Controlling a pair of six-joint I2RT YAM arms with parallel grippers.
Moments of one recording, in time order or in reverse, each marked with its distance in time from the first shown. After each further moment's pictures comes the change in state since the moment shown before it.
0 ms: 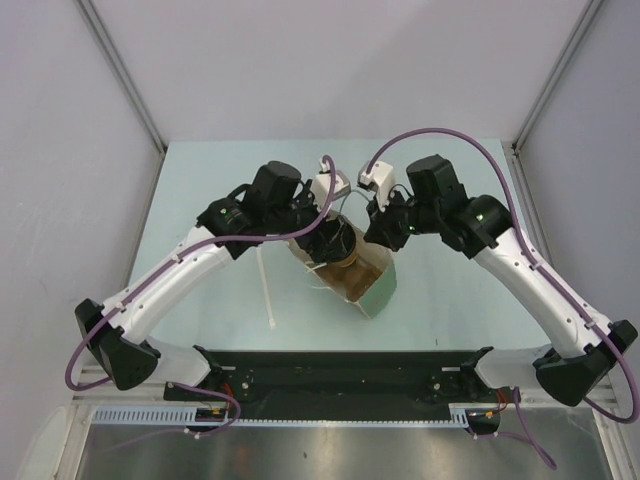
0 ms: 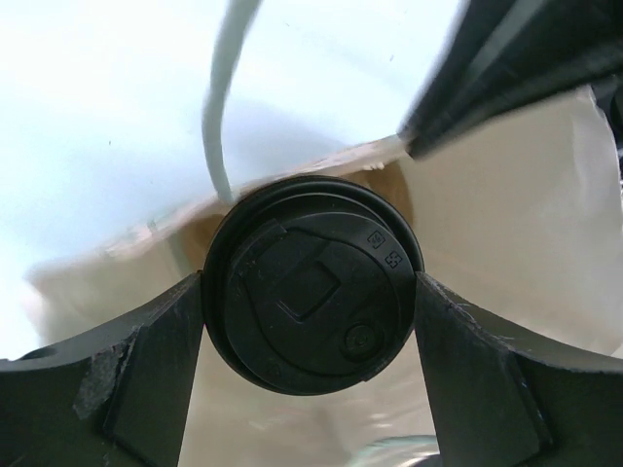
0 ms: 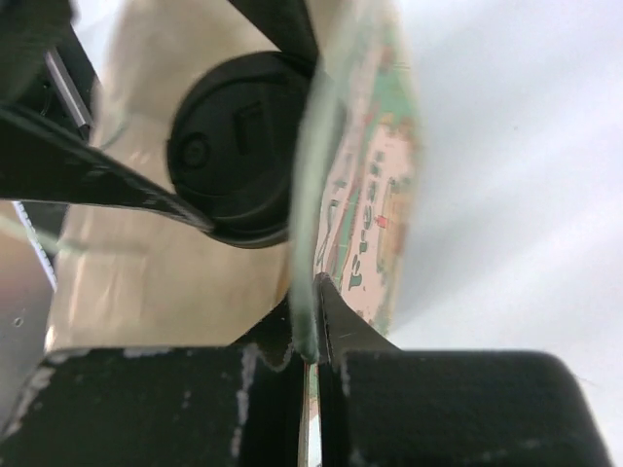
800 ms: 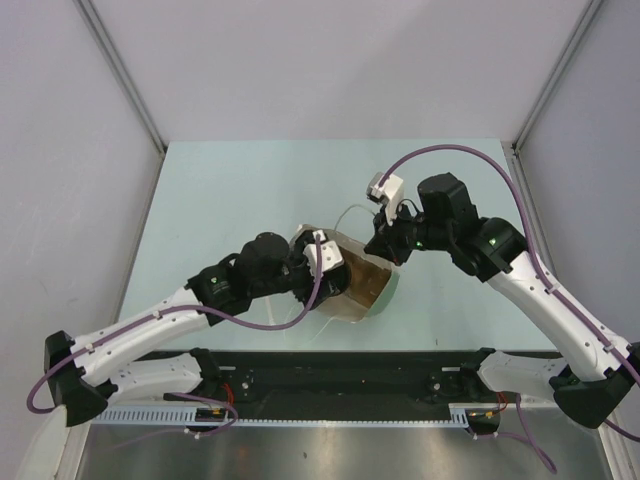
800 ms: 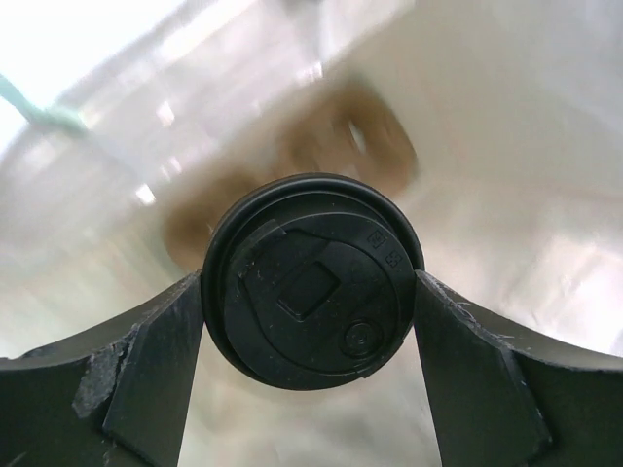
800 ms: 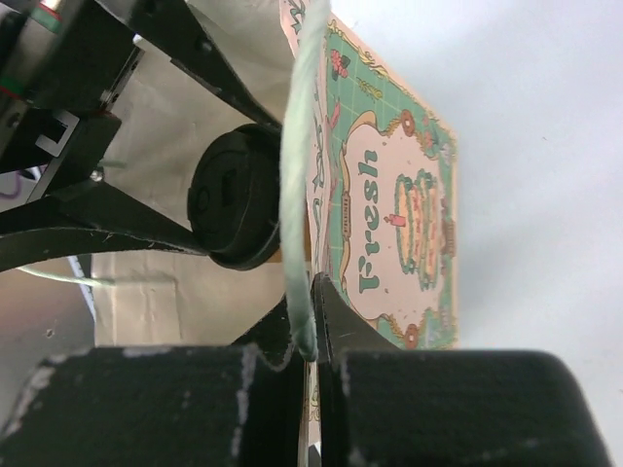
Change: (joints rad) left arm -0.219 -0.335 -0.543 0.376 -0.214 0.135; right arm 0.060 -0.151 -0.150 0.108 0.027 0.090
